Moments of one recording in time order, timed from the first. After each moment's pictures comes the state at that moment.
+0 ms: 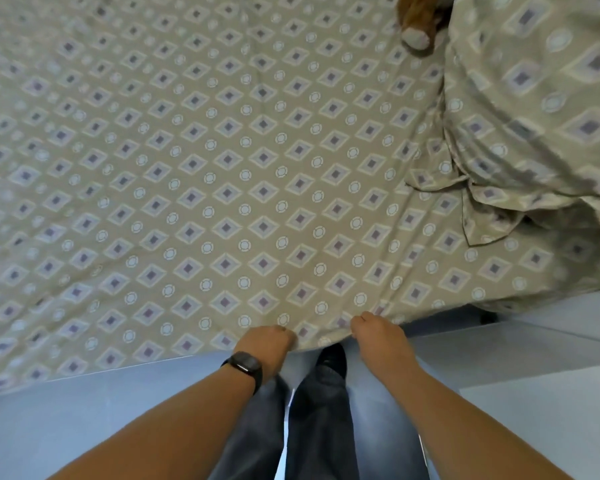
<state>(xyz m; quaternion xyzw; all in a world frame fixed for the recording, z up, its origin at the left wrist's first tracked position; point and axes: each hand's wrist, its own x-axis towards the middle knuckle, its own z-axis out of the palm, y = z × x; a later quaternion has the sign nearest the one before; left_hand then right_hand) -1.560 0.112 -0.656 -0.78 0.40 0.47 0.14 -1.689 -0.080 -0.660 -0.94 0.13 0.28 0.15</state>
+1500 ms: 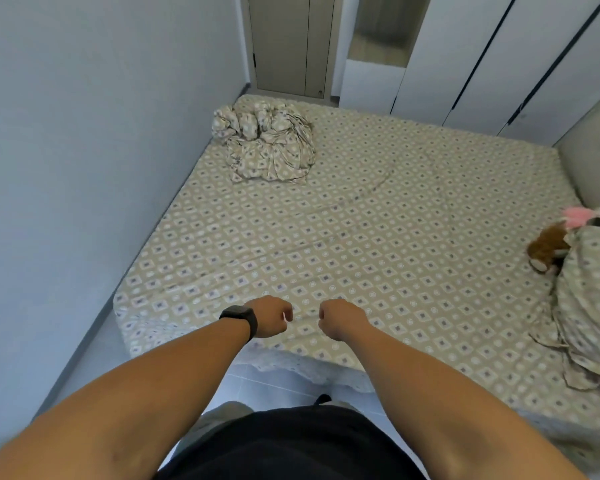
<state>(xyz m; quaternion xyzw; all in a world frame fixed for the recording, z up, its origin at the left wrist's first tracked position) -1.379 0.641 -0.267 -0.89 0.19 0.39 -0.09 -1.419 0.450 -0.283 -0.94 0.05 0.34 0.10</state>
